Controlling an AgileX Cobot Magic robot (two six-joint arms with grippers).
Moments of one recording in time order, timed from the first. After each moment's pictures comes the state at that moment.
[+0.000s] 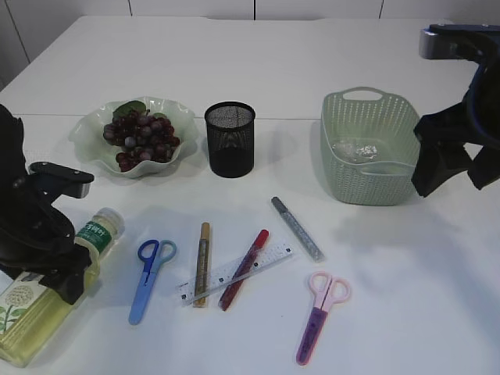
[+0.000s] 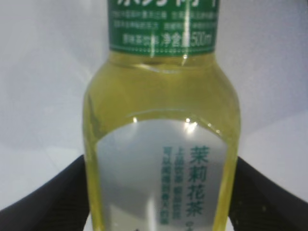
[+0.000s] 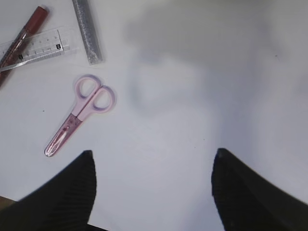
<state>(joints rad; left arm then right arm) -0.28 1.82 -0.96 0.02 0.77 0.01 0.19 1.50 -1.24 0.11 1.16 -0.05</state>
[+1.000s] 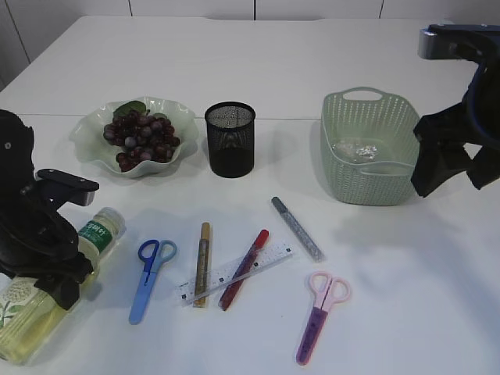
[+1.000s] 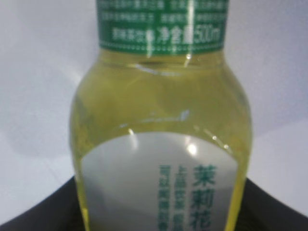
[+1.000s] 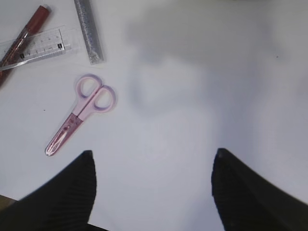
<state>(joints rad) -0.28 1.86 -0.97 0.06 0.77 0.01 0.19 1.50 -1.24 0.11 1.15 -0.06</state>
